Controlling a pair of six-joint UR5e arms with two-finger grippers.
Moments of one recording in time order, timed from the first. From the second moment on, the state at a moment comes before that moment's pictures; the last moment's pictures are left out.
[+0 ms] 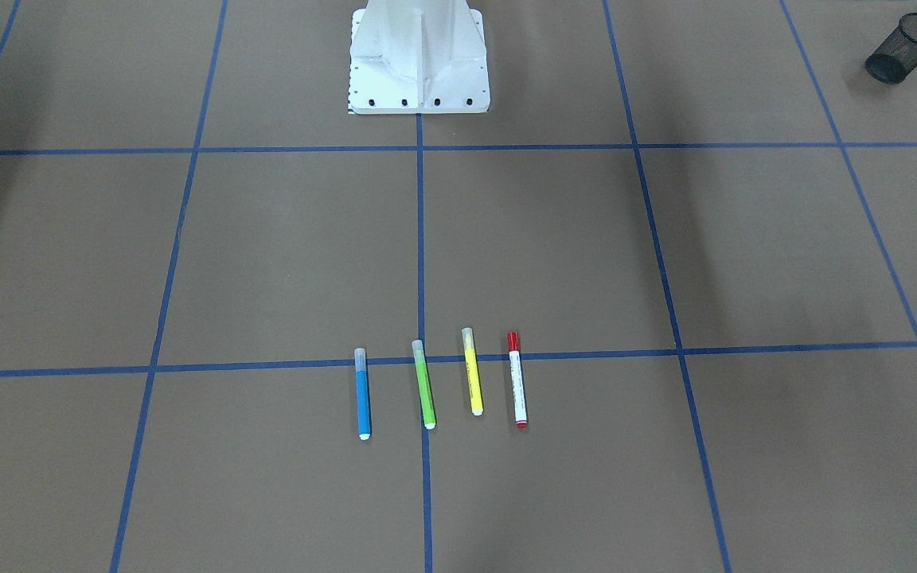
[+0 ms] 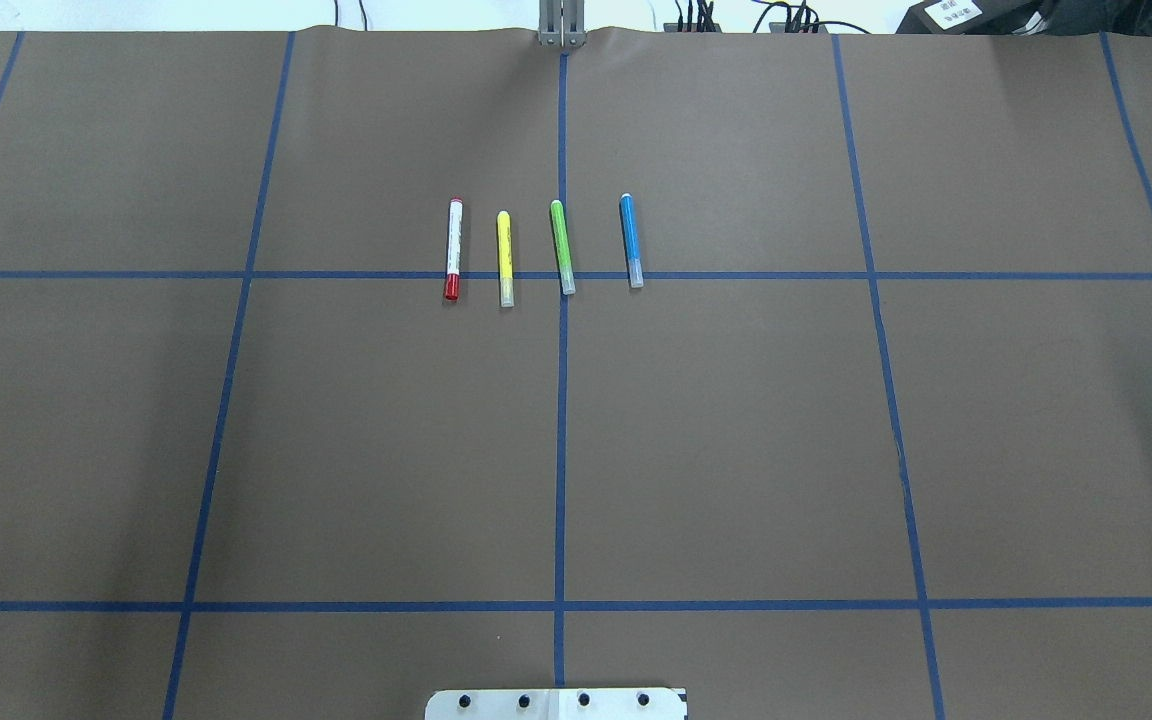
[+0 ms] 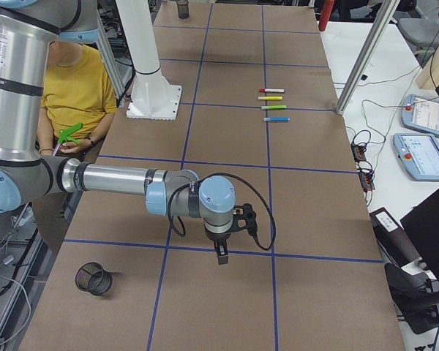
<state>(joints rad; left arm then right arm) -1.60 -1.39 -1.78 -1.63 -2.37 0.12 1.60 -1.80 1.76 -1.53 2.33 -0.25</state>
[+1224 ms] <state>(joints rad) -1.59 -1.45 -1.75 -1.72 -2.39 0.10 1.60 -1.77 1.78 -1.53 2.34 -0.24</state>
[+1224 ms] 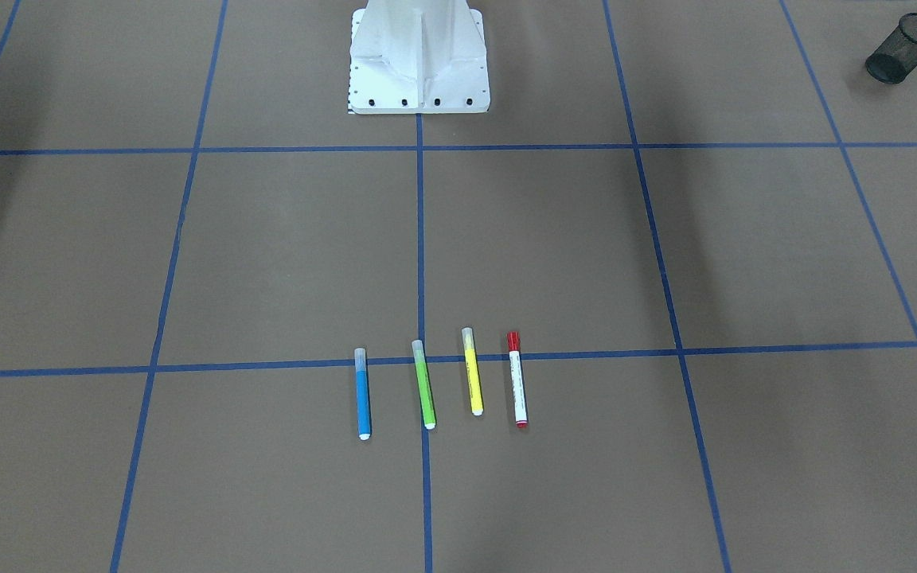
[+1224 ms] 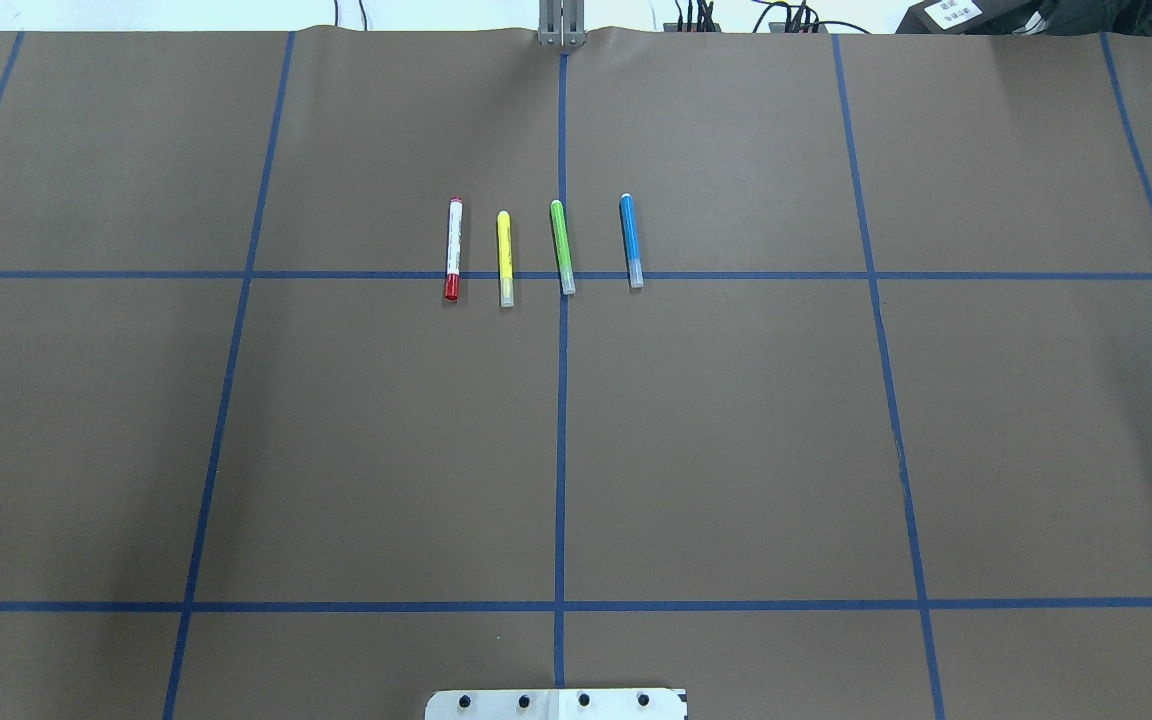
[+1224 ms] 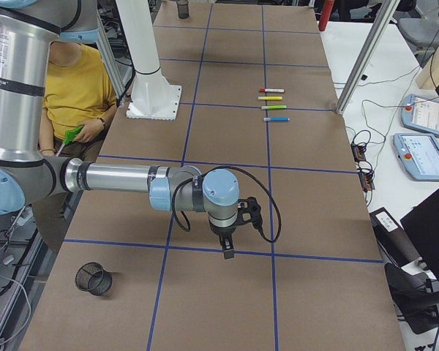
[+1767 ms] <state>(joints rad) -1.57 -1.51 -1.72 -1.81 -2.45 0.07 1.60 -1.72 1.77 -1.47 2.34 -0.19</state>
